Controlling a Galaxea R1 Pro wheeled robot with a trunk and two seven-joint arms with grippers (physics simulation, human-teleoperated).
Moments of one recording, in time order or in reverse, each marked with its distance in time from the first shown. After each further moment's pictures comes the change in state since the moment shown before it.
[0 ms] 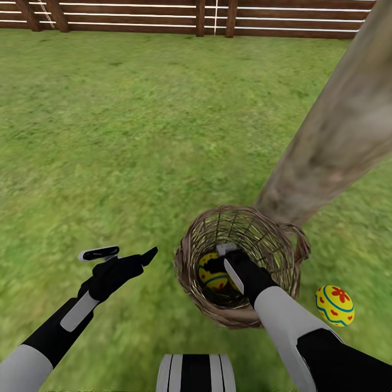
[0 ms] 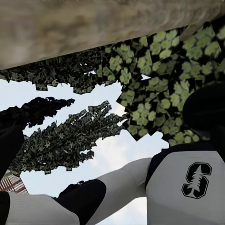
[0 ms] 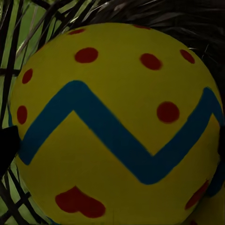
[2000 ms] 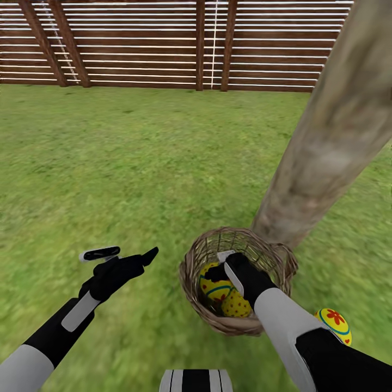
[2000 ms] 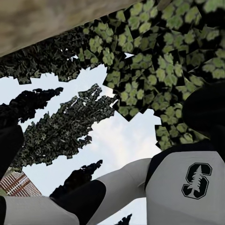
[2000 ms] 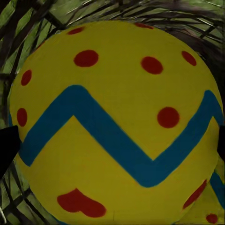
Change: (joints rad) left arm 0.000 -0.006 0.000 0.000 -0.001 -0.001 0.000; right arm 0.001 0.001 -0.005 0.050 -0.011 0.074 0.003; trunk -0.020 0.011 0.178
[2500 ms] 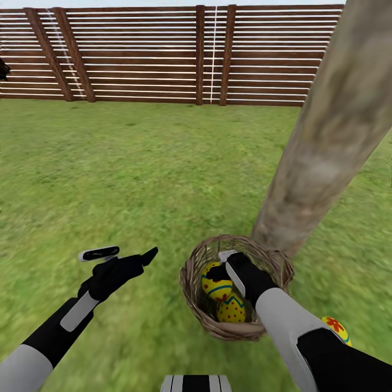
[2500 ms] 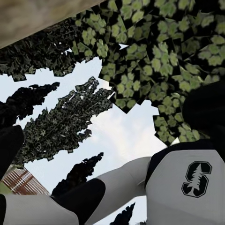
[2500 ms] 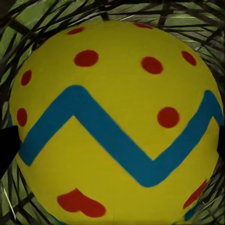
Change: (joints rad) left arm 0.000 0.006 0.002 -0.006 -0.005 0.001 0.000; right arm 0.001 -0.009 0.000 -0.005 0.003 -0.001 0.000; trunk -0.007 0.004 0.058
